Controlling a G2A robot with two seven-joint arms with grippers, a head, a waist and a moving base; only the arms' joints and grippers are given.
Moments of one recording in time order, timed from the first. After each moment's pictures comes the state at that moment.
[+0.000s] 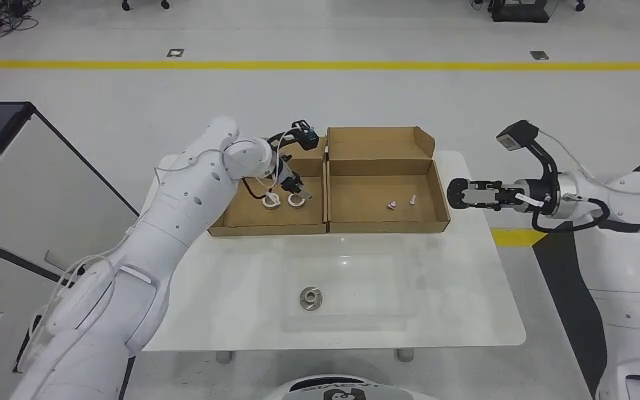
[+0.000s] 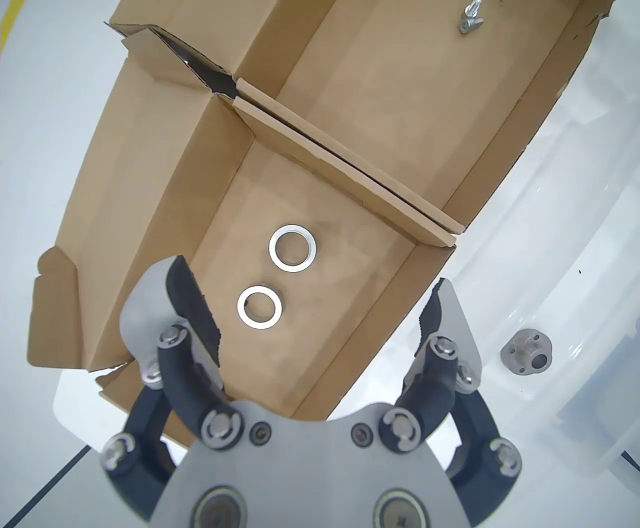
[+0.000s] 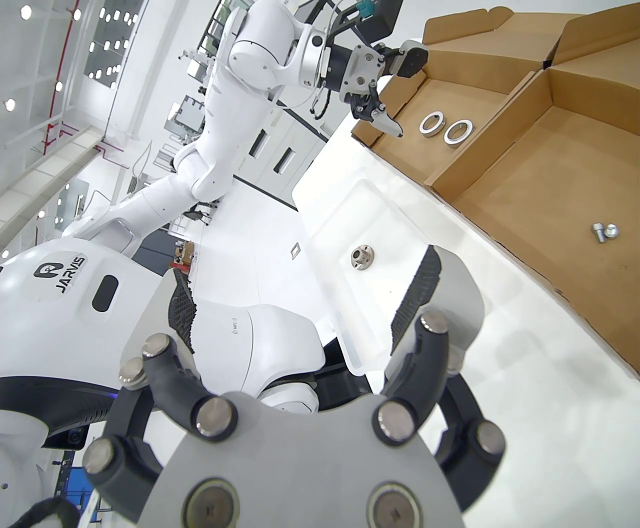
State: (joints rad) left arm 0.57 -1.29 -0.75 -1.01 0.77 -0.55 -1.10; right arm -1.22 -0.90 1.62 -1.55 0.42 -0.28 1.54
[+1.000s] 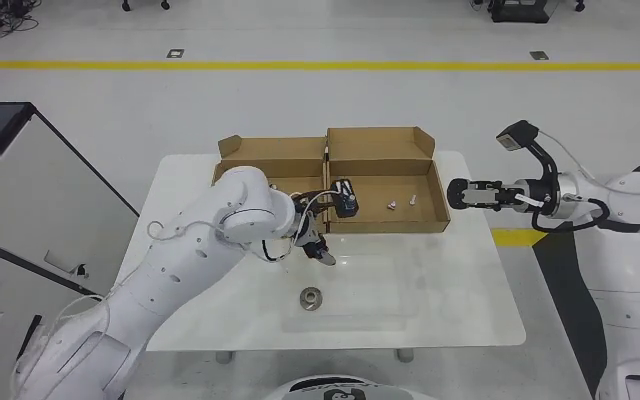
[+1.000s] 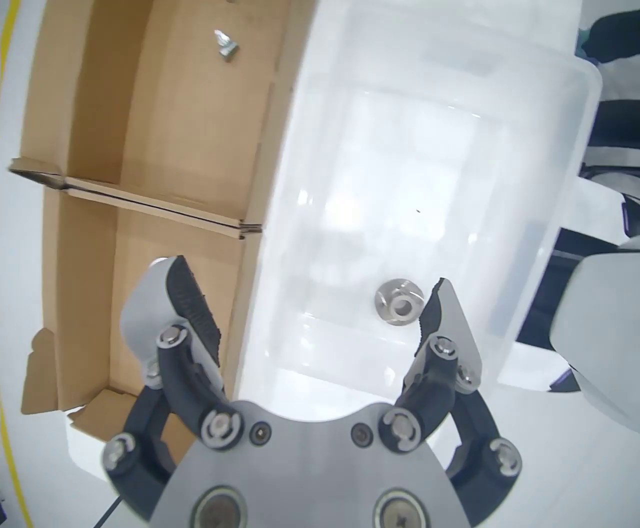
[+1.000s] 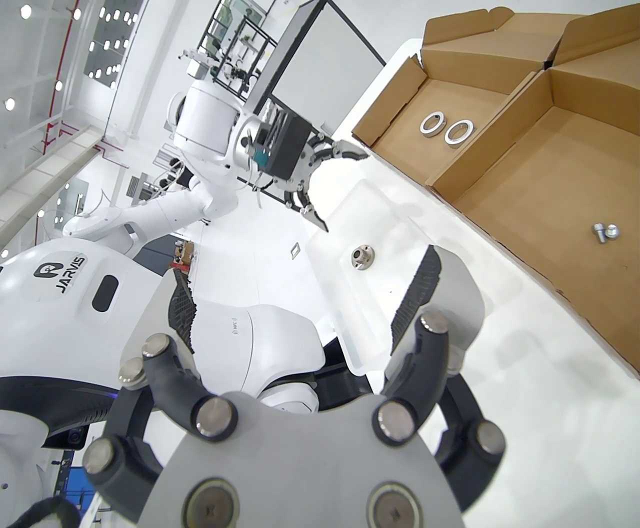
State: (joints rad) left arm 0.83 -1.11 -0.72 -1.79 0.63 -0.44 -1.38; right arm -1.22 -0.90 1.62 -1.55 0.42 -0.28 1.54
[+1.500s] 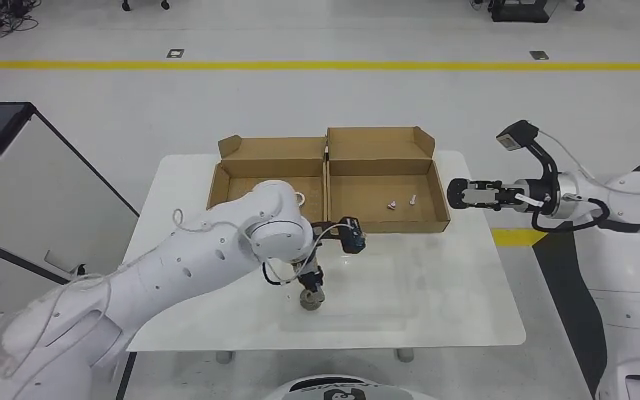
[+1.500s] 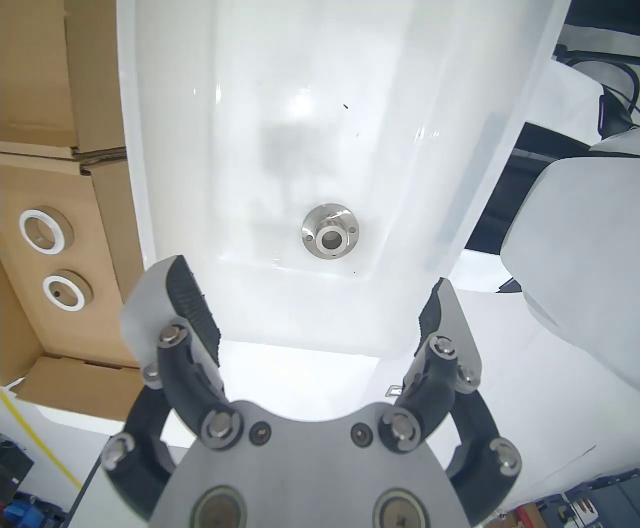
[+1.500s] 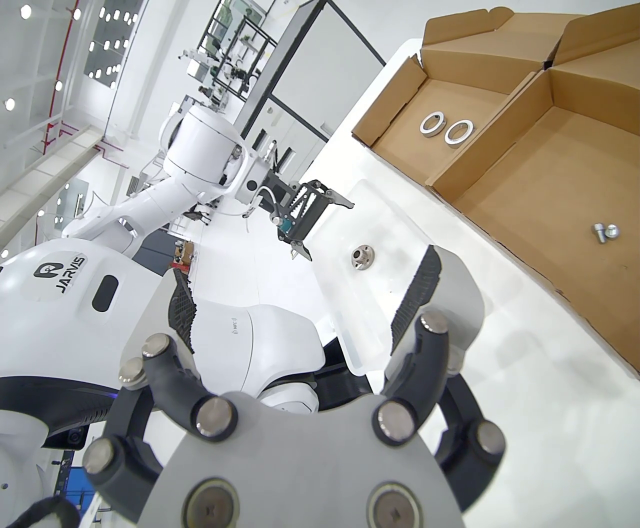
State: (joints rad) left arm 0.63 -1.10 -0.41 -1.75 0.46 -0.27 -1.54; right arm -1.22 -0.90 1.62 -1.55 0.42 -0.28 1.54
